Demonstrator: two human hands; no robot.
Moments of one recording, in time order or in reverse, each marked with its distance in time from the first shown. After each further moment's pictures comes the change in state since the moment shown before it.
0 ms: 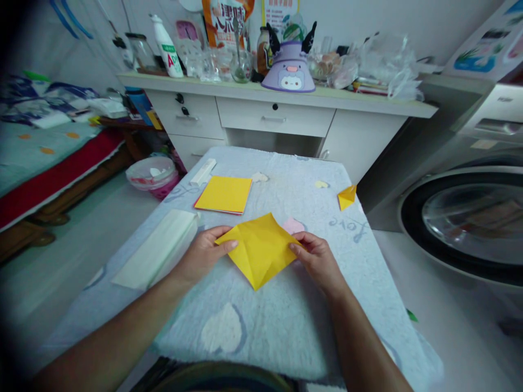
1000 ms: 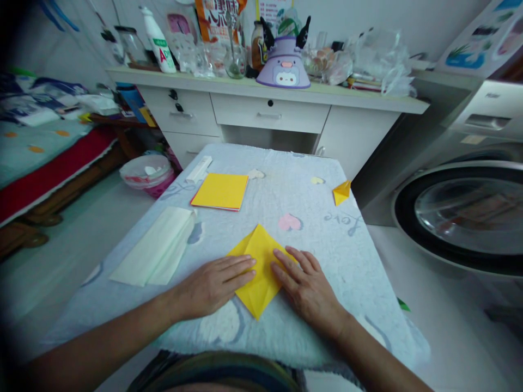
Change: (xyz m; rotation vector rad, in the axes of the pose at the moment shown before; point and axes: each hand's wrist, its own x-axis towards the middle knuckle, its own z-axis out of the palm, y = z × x) left_hand -0.045 -0.015 0.004 1.117 -0.508 0.822; right_hand -0.064 0.011 0.000 -1.372 -0.255 -0.691
